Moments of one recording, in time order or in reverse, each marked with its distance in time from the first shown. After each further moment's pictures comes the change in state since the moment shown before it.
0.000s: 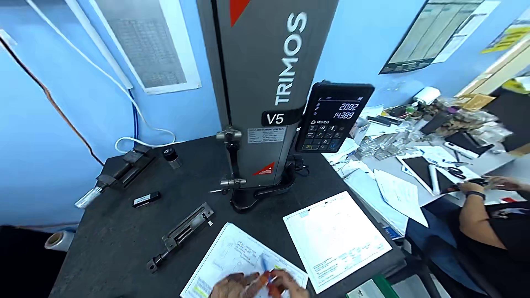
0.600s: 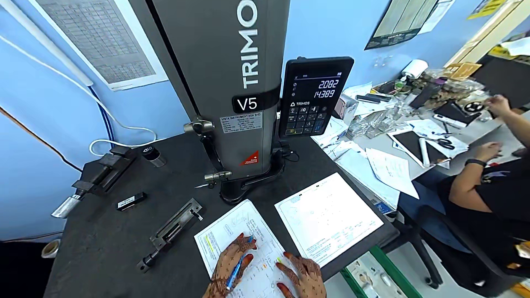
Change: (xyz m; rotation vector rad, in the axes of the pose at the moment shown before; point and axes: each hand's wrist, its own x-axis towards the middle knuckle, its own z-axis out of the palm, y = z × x) left_hand 0.014 -0.036 0.070 -0.440 0.077 -0.092; right_hand -0.039 0.119 -0.003 -0.700 0.169 -0.292
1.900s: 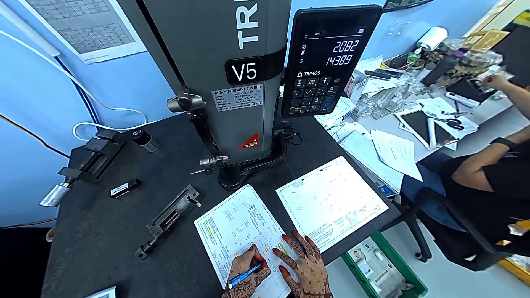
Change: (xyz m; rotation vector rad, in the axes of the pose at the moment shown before) left_hand -0.026 0.056 0.018 -0.265 -0.132 -0.502; right_hand 0.002 0.001 0.005 -0.014 -0.029 -0.018
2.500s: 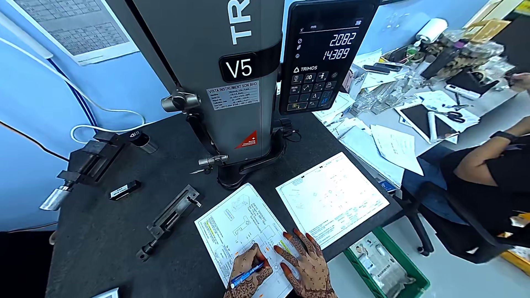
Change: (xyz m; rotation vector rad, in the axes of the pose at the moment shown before) left_hand -0.001 -0.002 0.001 0.071 0.019 0.044; right_hand 0.000 -0.001 0.003 0.020 0.042 0.001
